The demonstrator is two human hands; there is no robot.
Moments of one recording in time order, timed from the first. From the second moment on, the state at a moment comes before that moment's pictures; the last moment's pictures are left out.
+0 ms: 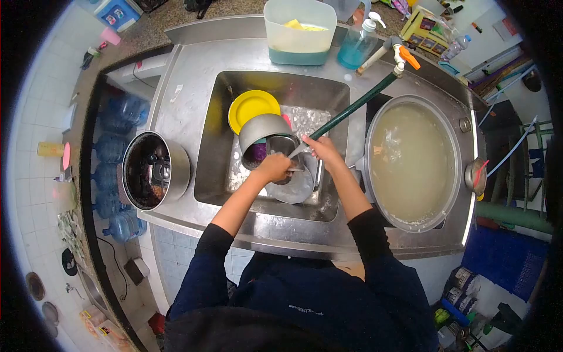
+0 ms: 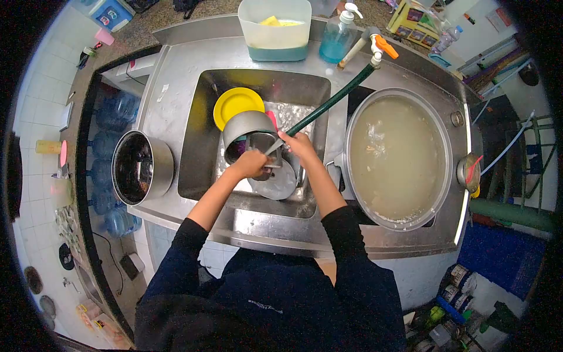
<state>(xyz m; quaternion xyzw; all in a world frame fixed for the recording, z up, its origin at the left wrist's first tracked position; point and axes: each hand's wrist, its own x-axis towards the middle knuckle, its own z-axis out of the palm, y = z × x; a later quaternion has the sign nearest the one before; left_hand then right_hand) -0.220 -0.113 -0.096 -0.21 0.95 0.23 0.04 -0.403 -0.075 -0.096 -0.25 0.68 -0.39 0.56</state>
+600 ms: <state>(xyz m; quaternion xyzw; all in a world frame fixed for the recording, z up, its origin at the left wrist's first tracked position) -0.225 -0.084 -0.102 -0.21 0.96 0.20 0.02 -0.407 -0.069 -0.105 -0.25 0.68 -0.38 0.57</state>
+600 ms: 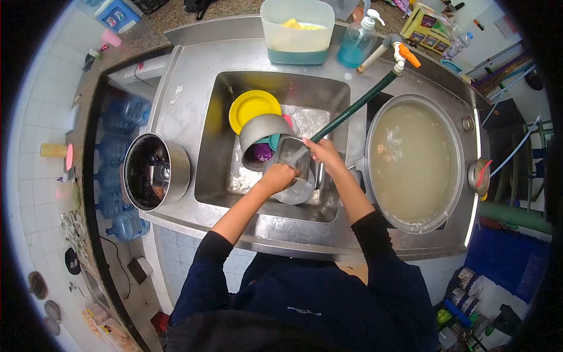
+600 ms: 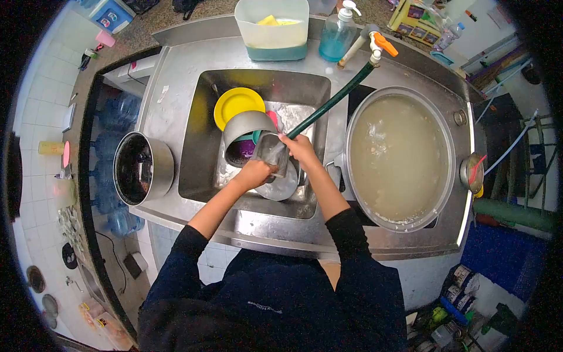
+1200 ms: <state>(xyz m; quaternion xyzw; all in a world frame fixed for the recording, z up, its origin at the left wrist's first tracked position) -0.234 -0.080 -0.107 -0.24 0.96 0.14 0.02 -0.416 -0.048 -0.106 -0.26 0.70 -0.38 0.54</state>
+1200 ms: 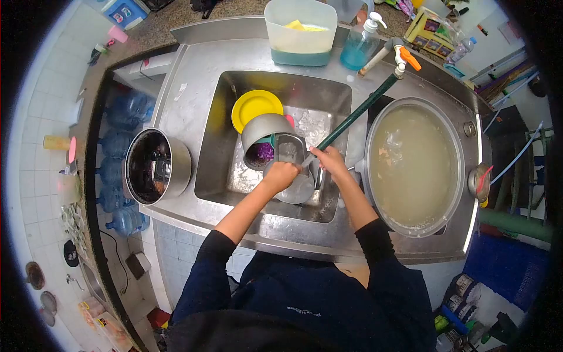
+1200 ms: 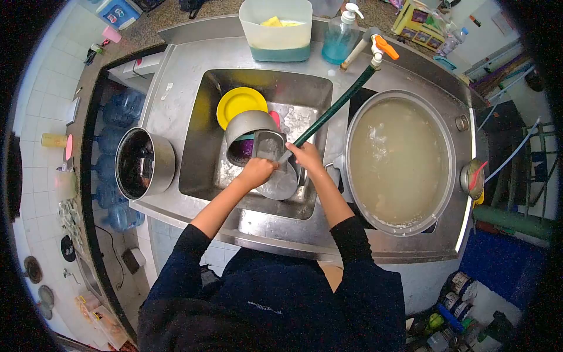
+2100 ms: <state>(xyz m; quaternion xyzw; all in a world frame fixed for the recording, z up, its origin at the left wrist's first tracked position) -0.216 -0.081 -0.232 -0.66 0.45 0.53 -0.30 -0.406 -0.066 -0.133 -0.21 0.67 -0.43 0.57</state>
